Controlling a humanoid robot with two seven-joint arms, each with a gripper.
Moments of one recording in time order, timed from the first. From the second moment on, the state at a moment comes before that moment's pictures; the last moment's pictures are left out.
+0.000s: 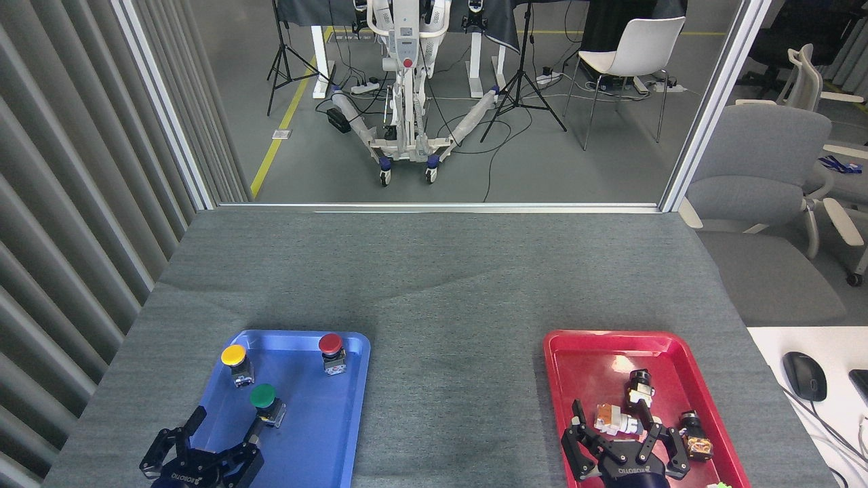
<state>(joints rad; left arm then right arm) 0.06 0.29 0.00 -1.33 -1.28 -0.32 0.24 0.15 -0.01 0.02 -1.57 1.45 -0.01 -0.09</state>
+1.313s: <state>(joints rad) -0.17 0.28 -0.10 -0.98 -1.31 -0.36 0.21 0.16 0.09 -0.08 -1.57 1.55 -0.15 -0.09</state>
